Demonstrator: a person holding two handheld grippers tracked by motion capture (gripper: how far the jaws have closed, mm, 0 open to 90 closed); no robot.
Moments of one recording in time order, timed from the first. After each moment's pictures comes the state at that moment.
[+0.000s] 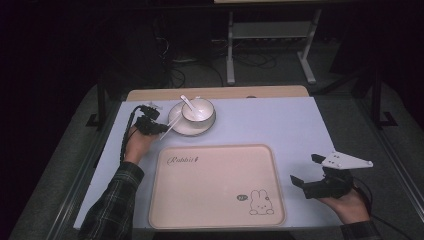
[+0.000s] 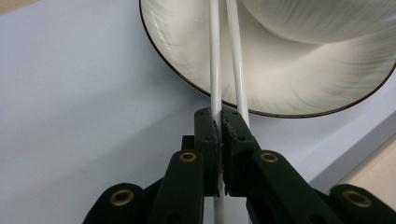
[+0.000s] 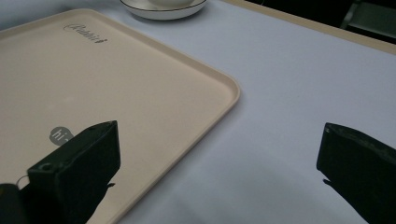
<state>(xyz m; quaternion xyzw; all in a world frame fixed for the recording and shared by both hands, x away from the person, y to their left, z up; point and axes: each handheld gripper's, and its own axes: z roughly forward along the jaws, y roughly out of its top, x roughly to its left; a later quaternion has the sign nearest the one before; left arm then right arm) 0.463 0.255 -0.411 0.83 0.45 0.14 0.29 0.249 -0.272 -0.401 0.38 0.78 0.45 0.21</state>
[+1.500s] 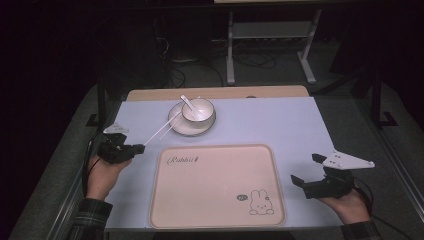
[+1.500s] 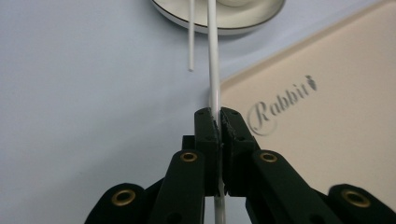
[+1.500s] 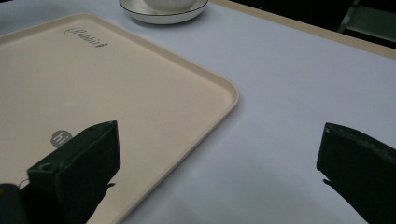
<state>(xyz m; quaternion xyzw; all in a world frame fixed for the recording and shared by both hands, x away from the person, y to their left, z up) 0.330 0.308 -0.370 0.81 0.45 0.14 0.35 0.248 -0.272 -0.398 0.38 0.78 0.45 0.21</state>
